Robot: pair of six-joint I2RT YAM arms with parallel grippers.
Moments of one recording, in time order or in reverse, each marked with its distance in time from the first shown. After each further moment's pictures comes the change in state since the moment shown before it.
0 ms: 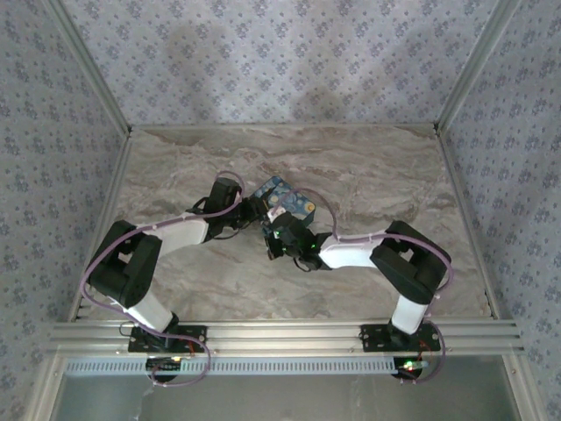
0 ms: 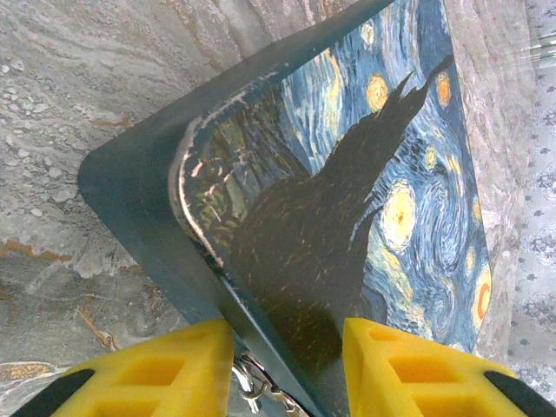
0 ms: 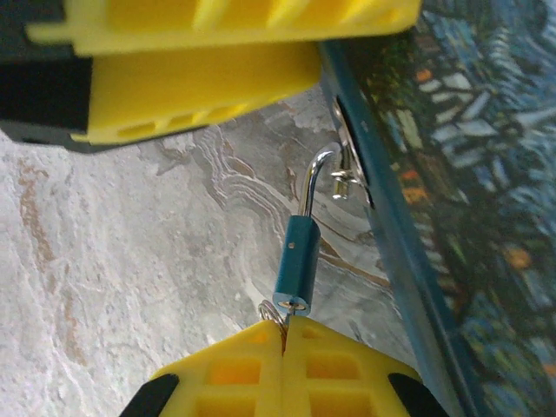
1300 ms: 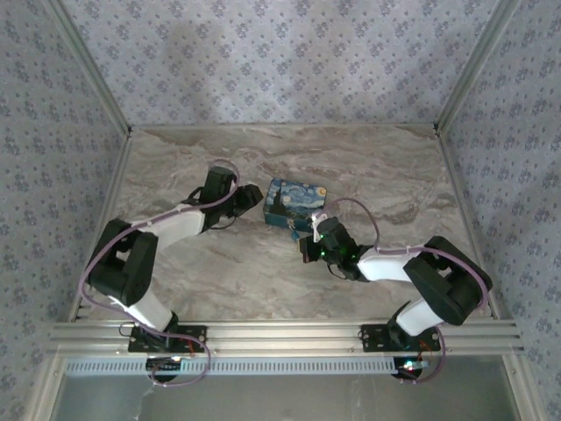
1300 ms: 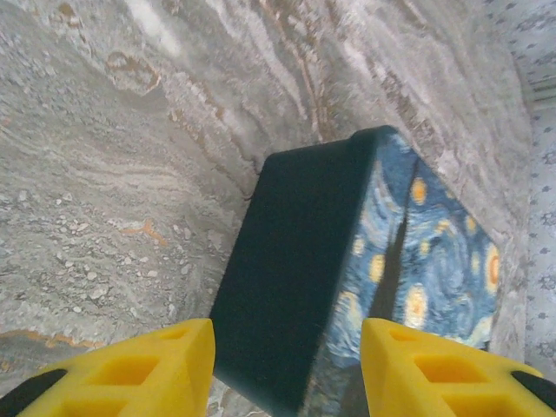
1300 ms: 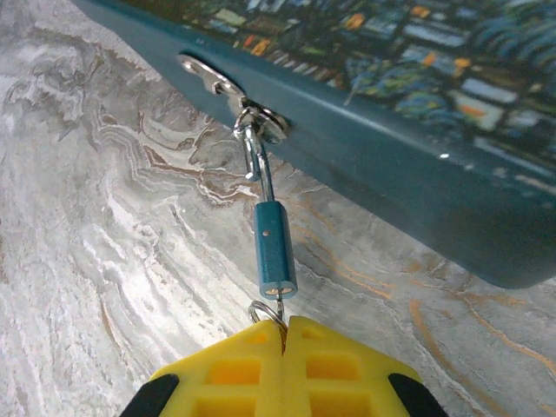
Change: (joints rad) left arm 0.053 0.026 0.092 -0.049 -0.038 0.064; right arm -0.211 -0.256 -0.384 0.168 -0.158 0.027
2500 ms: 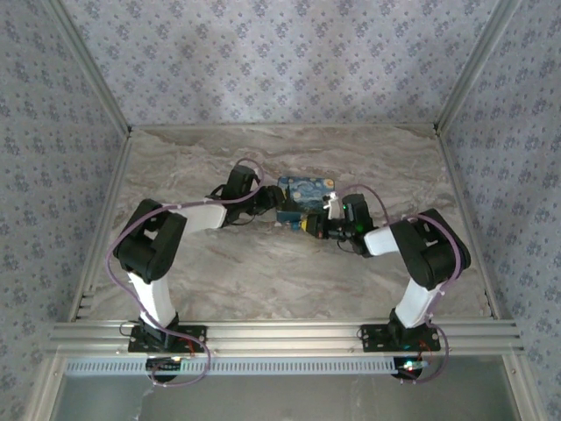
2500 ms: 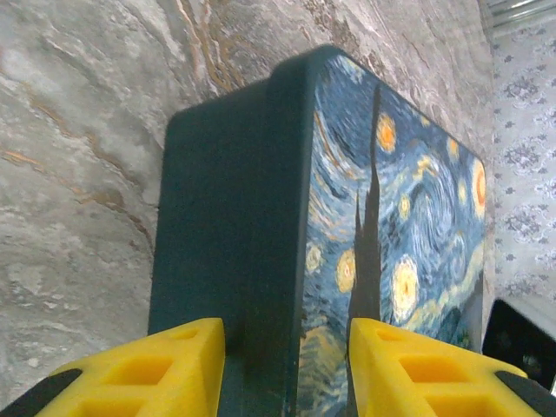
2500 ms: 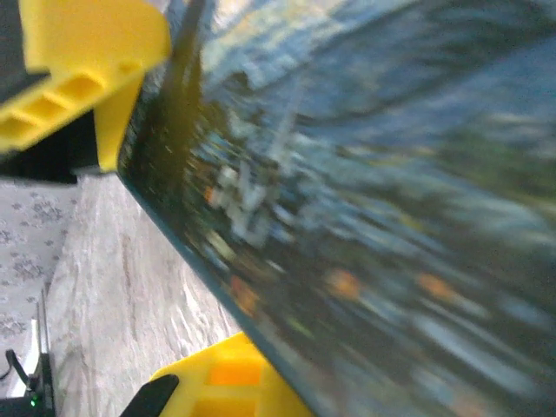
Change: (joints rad) left arm -0.084 0.206 0.119 0.140 0.109 0.000; right arm -0.334 0.247 0.116 0.229 -0.574 0.127
